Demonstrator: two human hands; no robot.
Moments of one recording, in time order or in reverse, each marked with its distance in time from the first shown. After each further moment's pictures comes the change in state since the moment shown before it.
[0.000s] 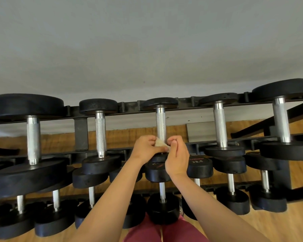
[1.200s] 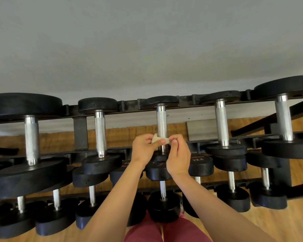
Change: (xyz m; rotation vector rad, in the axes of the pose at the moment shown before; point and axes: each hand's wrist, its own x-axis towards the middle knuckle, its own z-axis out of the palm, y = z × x) left_hand 0.000 -0.007 0.007 -0.162 0.200 0.019; right_hand 0.001 0.002 0.001 -0.018 -0.007 -0.019
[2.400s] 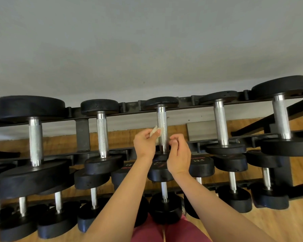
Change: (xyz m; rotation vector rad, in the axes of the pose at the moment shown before) left_hand 0.003 0.016 0.014 -0.141 0.232 0.030; right_hand -0.002 -0.002 0.000 -0.045 0.028 -0.005
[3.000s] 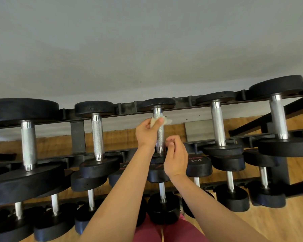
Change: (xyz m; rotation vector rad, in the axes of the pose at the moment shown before) left_hand 0.023 0.022 0.023 -0.175 -0.012 -0.120; right_hand 0.000 0.000 -0.001 -0.012 -0.008 -0.031
